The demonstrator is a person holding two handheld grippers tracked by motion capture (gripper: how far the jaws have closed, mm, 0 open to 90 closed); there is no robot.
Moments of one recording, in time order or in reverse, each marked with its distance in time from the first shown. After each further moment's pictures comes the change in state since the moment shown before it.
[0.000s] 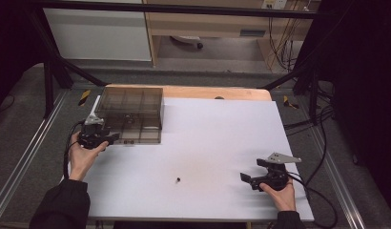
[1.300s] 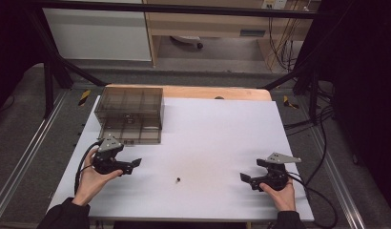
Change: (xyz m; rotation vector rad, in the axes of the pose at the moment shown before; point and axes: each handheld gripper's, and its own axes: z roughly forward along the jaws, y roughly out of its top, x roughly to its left) left arm -0.085 -0.028 -0.024 -0.048 -0.183 0.148; right arm 0.000 0.000 0.001 0.002 -0.001 -0.004
